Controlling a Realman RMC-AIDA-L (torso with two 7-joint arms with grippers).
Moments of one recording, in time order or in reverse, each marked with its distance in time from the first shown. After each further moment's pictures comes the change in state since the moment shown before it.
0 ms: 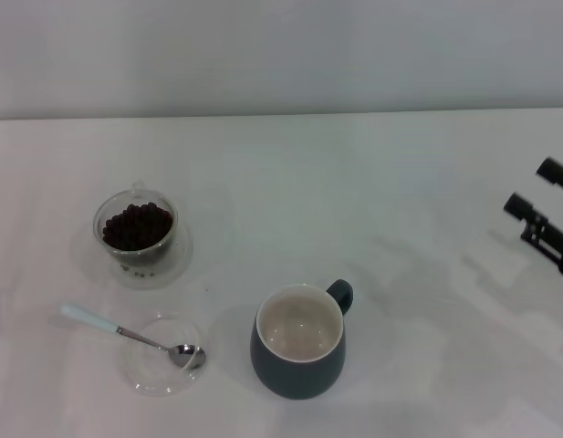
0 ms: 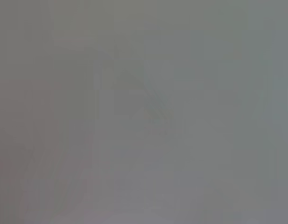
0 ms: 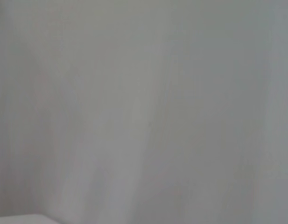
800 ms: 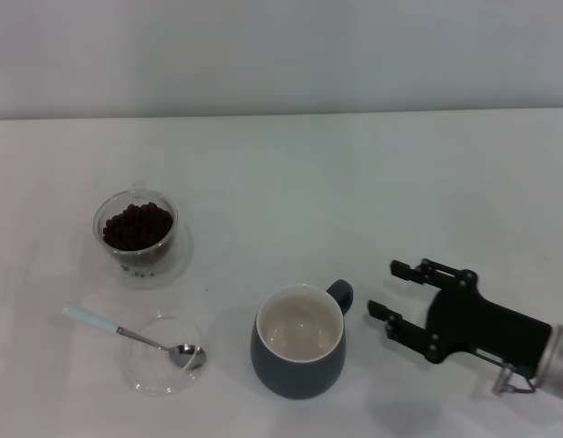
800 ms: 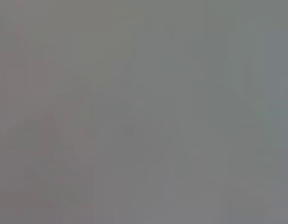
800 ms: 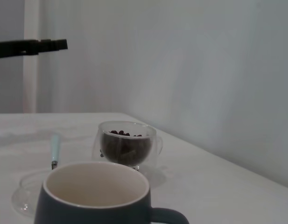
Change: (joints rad) left arm -0.055 0.006 -0.009 0.047 -0.051 -0.040 0.443; right arm 0.000 0.087 -0.317 -0.209 -0.007 0.443 -0.054
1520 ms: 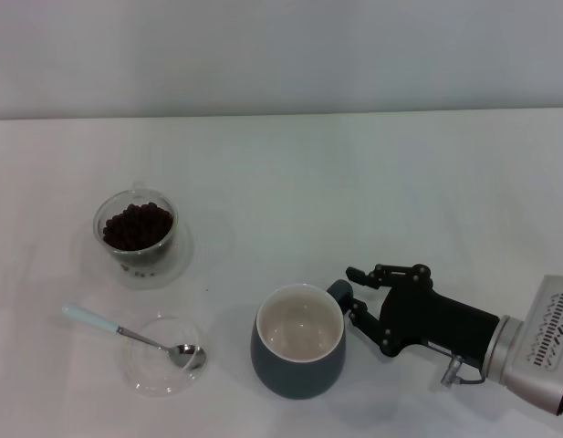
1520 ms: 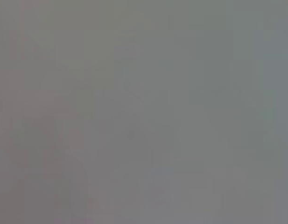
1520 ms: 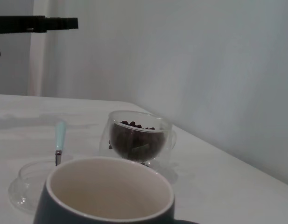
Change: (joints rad) left arm 0.005 0.000 0.000 0.000 0.000 0.006 -0.004; right arm 0.039 0.055 -0.016 -0.049 0.003 0.142 -0.069
